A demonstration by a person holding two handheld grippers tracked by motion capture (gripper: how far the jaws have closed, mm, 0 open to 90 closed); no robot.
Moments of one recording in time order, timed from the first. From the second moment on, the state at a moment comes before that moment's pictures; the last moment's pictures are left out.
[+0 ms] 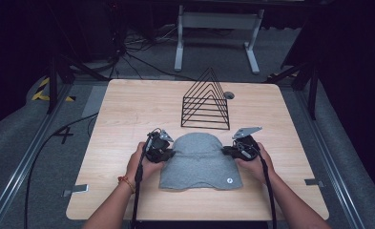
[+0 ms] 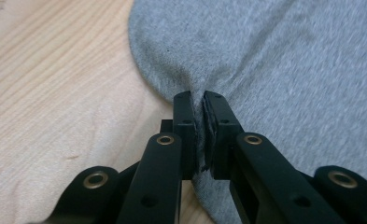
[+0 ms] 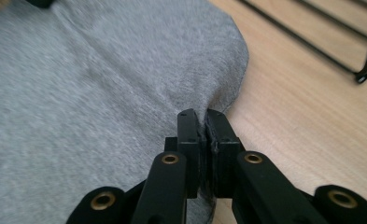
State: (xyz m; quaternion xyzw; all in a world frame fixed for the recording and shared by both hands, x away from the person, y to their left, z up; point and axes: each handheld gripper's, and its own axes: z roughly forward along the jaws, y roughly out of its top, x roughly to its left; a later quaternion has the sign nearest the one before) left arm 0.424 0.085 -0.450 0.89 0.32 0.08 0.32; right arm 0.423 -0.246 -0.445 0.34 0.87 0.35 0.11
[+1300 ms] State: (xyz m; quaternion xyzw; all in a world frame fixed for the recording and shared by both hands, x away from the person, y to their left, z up) left arm 0.432 0.060 -0.271 0.85 0.18 0.18 0.46; right arm 0.391 -0.299 -0.270 0.29 0.78 0.50 0.25
